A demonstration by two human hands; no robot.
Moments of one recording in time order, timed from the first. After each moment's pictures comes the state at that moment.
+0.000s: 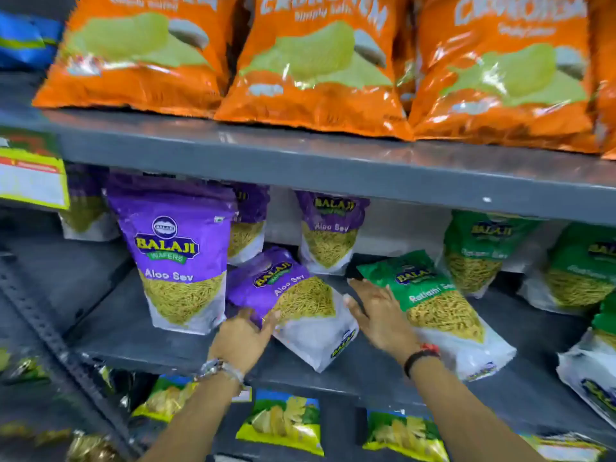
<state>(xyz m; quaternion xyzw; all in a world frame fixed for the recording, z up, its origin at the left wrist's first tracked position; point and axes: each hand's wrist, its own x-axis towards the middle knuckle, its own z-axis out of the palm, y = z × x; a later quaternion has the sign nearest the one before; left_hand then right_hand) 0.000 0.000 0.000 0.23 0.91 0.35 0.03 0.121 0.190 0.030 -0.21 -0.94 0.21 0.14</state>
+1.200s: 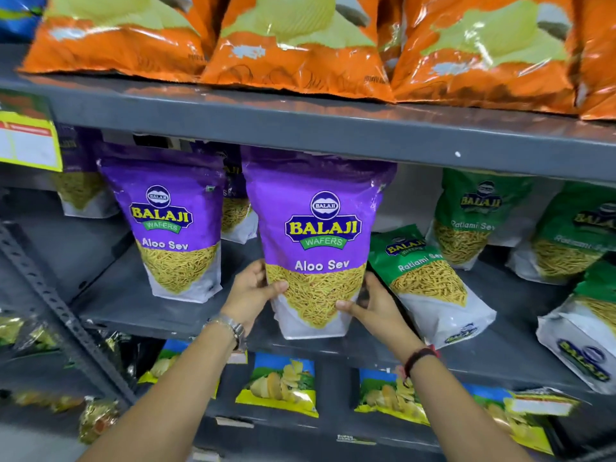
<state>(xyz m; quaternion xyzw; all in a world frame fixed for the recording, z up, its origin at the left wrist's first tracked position) 0.015 0.018 0.018 0.25 0.61 0.71 0.24 0.157 0.176 0.007 -0.22 -0.80 0.52 0.19</state>
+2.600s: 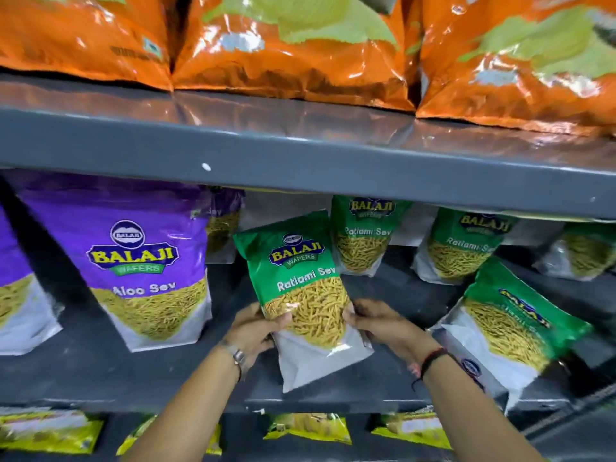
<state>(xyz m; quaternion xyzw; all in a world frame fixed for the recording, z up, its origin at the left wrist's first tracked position) 0.122 0.206 -0.006 0.12 0.60 0.66 0.44 0.271 0.365 0.008 -0.28 -0.75 0.60 0.03</state>
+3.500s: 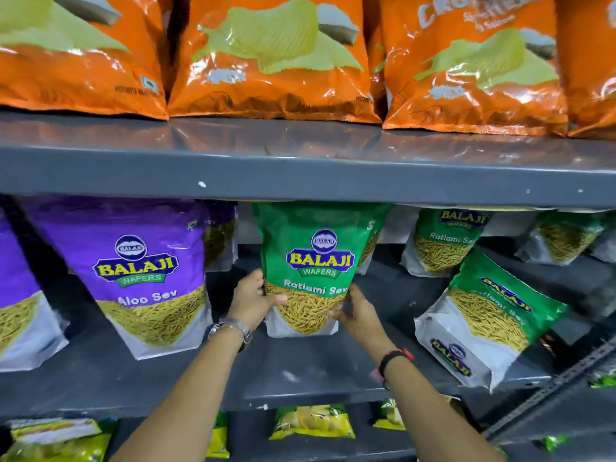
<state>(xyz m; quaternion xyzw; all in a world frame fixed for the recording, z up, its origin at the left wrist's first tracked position) 0.102 0.223 0.017 0.31 0.69 0.61 0.25 0.258 0.339 -0.003 -0.31 -0.78 0.49 0.23</state>
